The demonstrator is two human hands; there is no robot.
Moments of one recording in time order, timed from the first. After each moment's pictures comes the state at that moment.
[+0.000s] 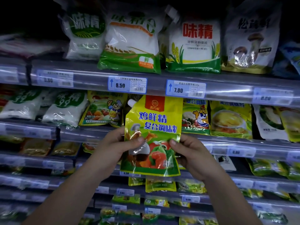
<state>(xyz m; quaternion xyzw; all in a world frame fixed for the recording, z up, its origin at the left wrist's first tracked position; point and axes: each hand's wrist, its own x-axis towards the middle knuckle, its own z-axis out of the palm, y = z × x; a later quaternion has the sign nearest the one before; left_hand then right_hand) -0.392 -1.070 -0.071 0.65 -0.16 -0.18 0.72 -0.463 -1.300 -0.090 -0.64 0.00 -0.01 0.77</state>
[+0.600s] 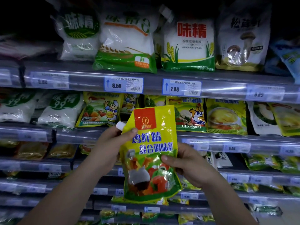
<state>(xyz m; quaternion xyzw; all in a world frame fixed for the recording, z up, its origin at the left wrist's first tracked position) -0.382 -1.074 -0.072 0.61 -0.11 -0.19 0.76 -0.482 -1.288 -0.094 -0.65 -0.01 0.04 0.76</state>
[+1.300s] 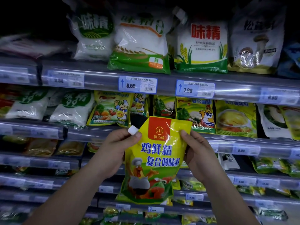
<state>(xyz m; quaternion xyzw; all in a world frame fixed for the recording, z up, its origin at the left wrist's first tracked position) -0.390 -1.051 -0.067 0.59 -0.15 -0.21 0.77 -0.468 -1.269 -0.079 -0.56 0.08 -0.12 0.82</state>
